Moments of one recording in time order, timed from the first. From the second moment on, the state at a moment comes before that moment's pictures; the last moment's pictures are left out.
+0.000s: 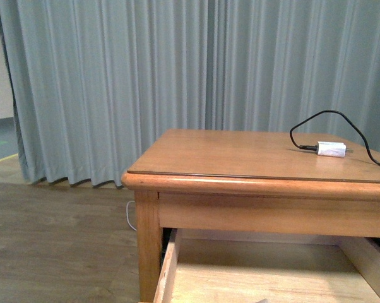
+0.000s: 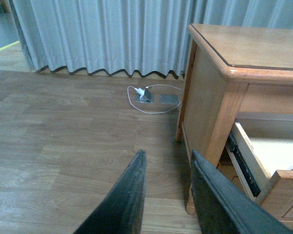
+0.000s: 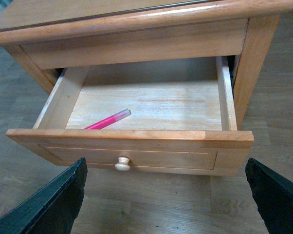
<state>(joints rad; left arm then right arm) 0.00 0.36 0.13 0.23 0.00 -0.01 -0.02 0.56 0.49 -0.35 -0.19 0.13</state>
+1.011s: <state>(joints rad) 0.00 0.00 0.02 0.00 0.00 0.00 -0.02 0.56 0.49 -0.35 -0.19 0.13</state>
